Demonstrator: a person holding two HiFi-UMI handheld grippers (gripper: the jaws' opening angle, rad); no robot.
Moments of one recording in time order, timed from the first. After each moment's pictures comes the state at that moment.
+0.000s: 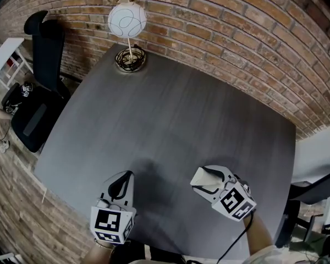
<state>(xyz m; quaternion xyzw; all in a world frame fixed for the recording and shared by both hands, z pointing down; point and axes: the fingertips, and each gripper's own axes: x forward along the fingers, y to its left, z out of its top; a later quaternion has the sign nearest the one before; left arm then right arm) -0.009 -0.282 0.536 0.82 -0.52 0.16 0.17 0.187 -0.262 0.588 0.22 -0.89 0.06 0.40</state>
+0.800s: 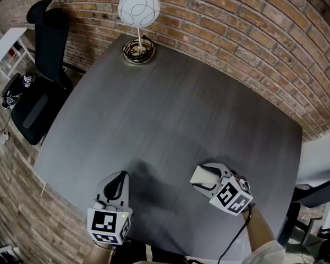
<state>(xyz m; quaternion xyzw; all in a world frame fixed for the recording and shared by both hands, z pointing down) -0.048 -0.277 0.559 0.79 -0.55 0.16 0.19 0.170 -0.267 0.637 0.17 -0.87 0.08 0.46</state>
